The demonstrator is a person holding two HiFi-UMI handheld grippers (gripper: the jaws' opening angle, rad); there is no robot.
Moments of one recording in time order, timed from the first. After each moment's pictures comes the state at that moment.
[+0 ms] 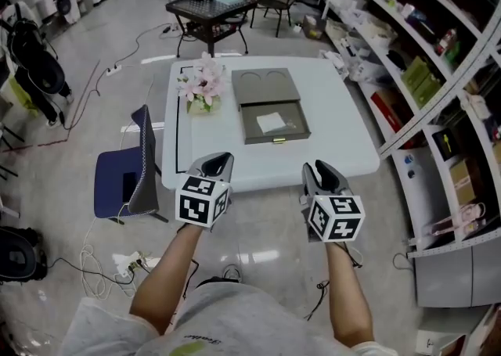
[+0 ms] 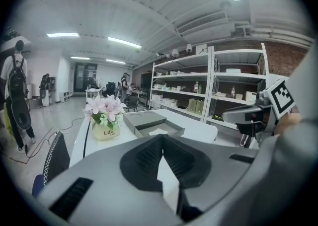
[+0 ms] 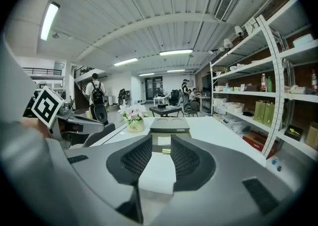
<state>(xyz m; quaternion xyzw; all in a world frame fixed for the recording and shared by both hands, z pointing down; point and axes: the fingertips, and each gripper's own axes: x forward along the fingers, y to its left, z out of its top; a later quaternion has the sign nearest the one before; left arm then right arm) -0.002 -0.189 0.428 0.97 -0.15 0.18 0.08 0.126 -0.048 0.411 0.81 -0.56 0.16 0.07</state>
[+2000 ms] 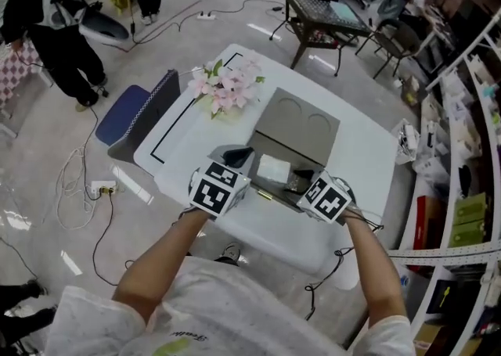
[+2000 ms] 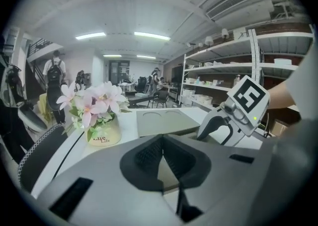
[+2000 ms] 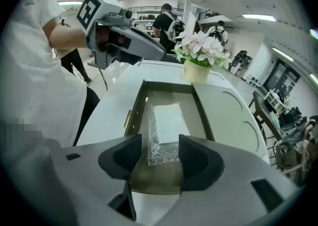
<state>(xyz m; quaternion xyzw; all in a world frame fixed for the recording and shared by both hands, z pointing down) 0.158 -0.288 0.479 0.91 -0.35 0.21 0.12 0.255 -0.222 0.567 0.23 -0.83 0.08 0.51</state>
